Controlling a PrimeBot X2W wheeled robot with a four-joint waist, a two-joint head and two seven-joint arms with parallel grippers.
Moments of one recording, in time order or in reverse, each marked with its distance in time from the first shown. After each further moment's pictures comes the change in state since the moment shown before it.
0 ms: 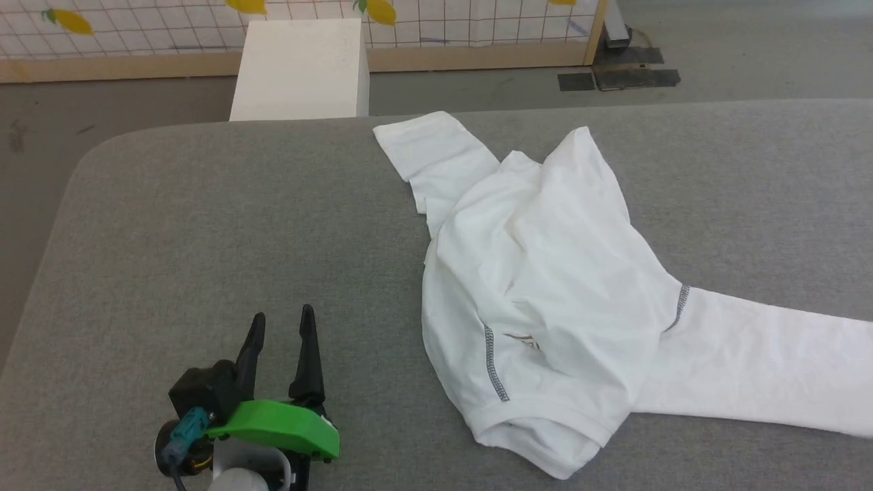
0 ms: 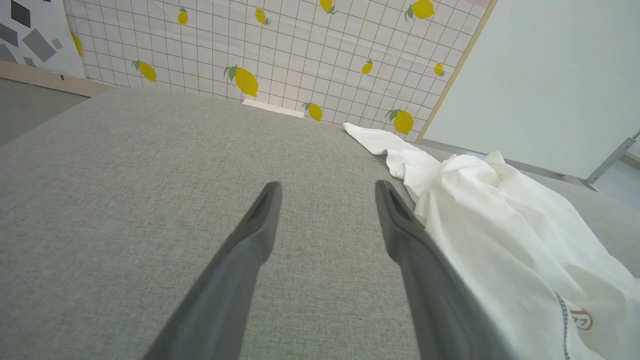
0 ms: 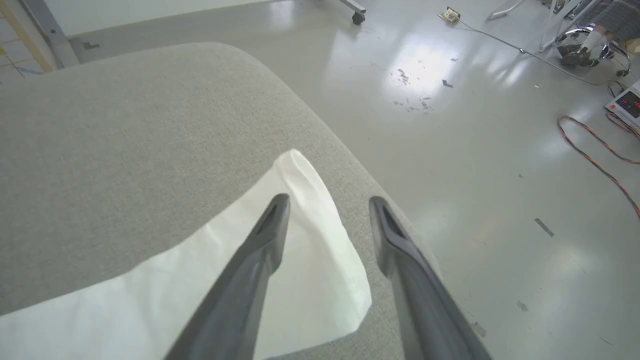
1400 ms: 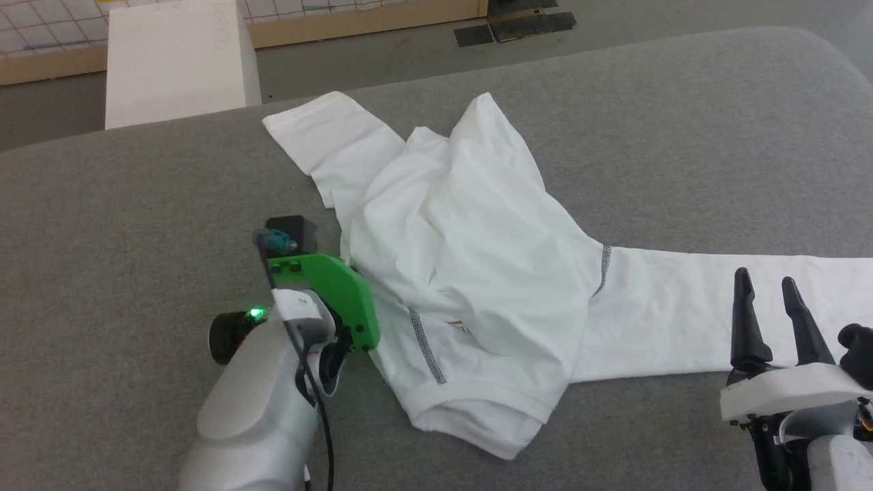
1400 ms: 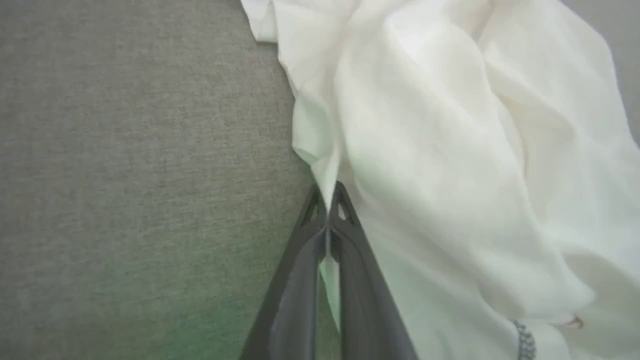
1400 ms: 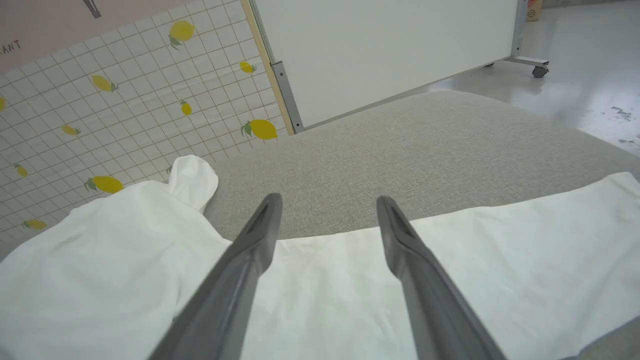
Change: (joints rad) left arm -0.471 -0.007 -0.145 0.417 -0.070 0.070 0.617; right arm 0.254 0.321 0.637 -0.255 0.477 0.000 -0.540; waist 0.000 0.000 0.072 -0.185
